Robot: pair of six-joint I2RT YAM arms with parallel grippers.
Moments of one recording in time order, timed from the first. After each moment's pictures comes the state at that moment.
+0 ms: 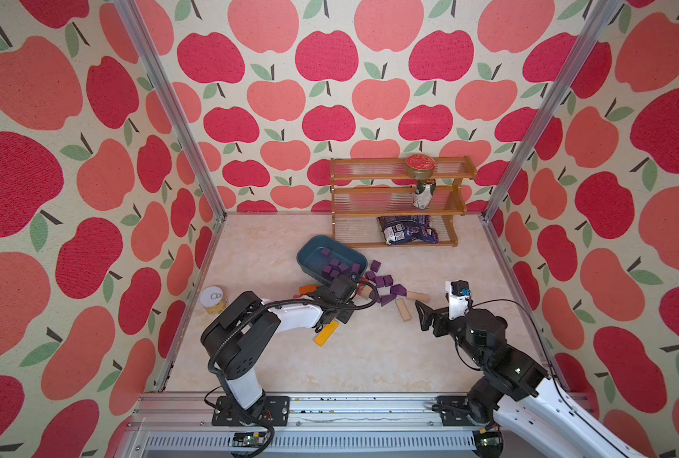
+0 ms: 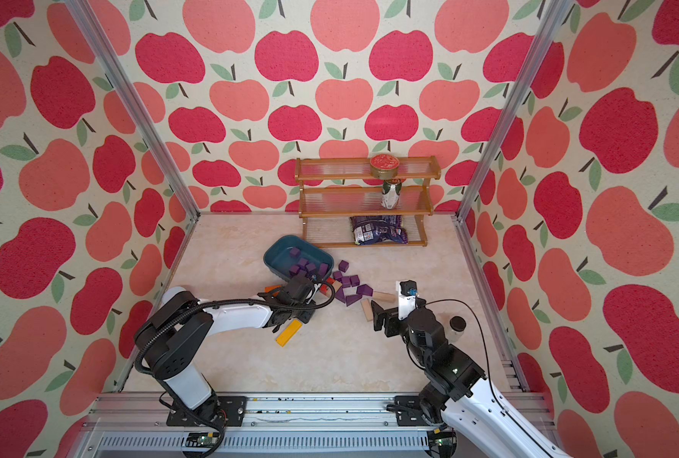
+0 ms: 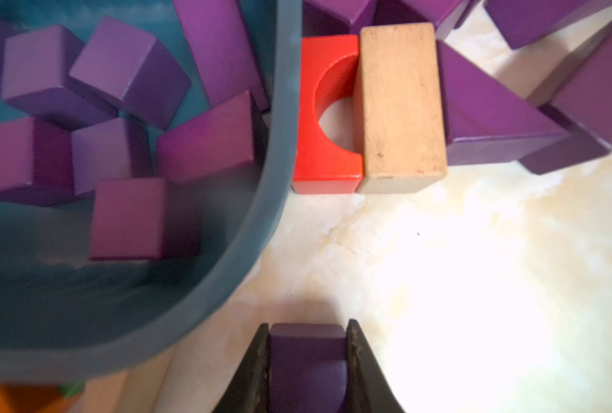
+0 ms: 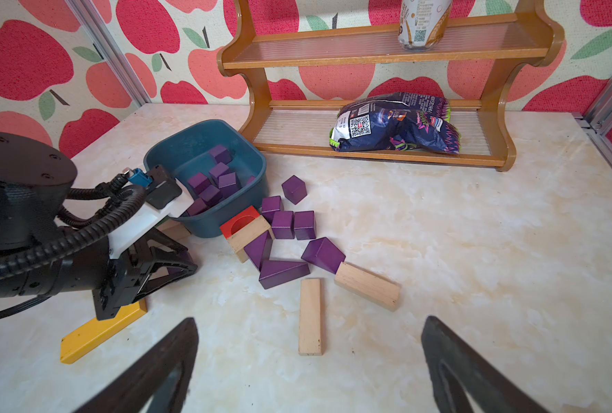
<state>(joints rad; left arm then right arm) -0.78 1.69 0.85 -0.10 -0.17 -0.08 0.76 0.48 0.45 -0.34 0.30 0.26</state>
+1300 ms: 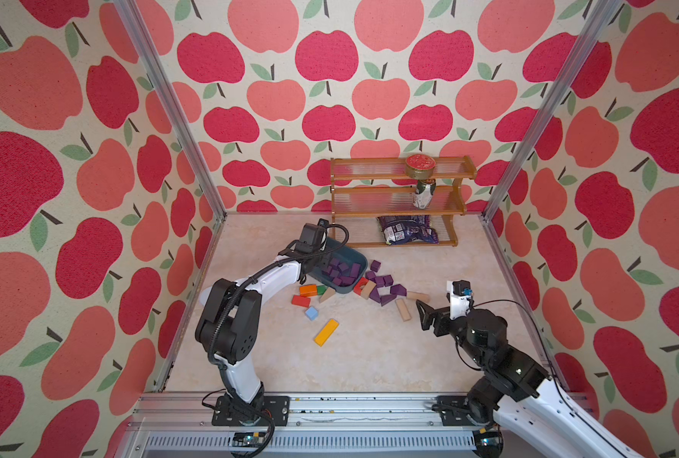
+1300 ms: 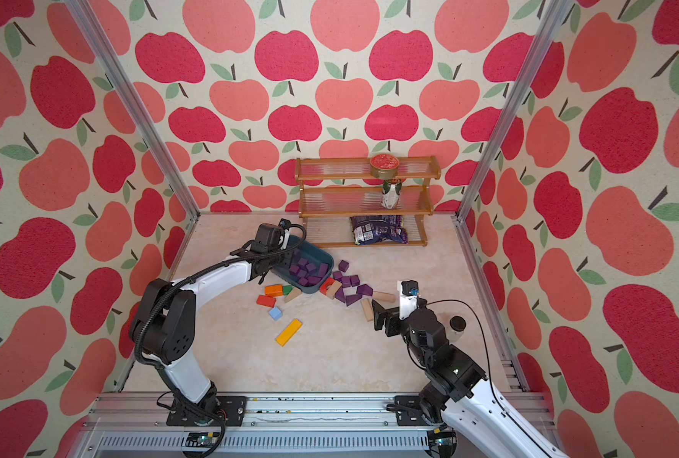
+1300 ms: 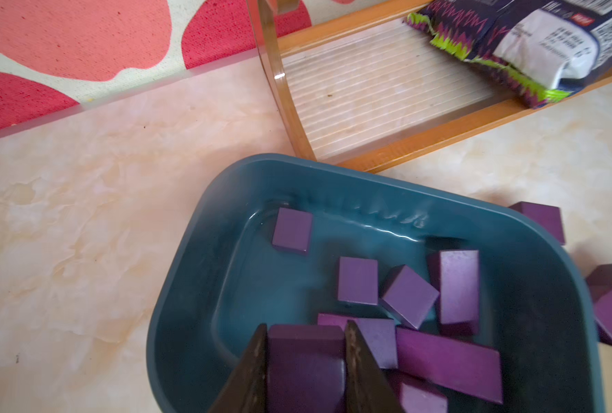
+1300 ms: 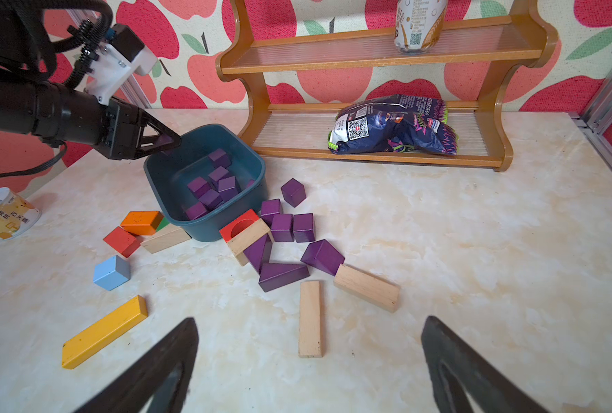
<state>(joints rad) -0.41 1.80 1.25 -0.21 -0.10 -0.01 0.76 0.46 0.44 -0.34 0.30 0.27</state>
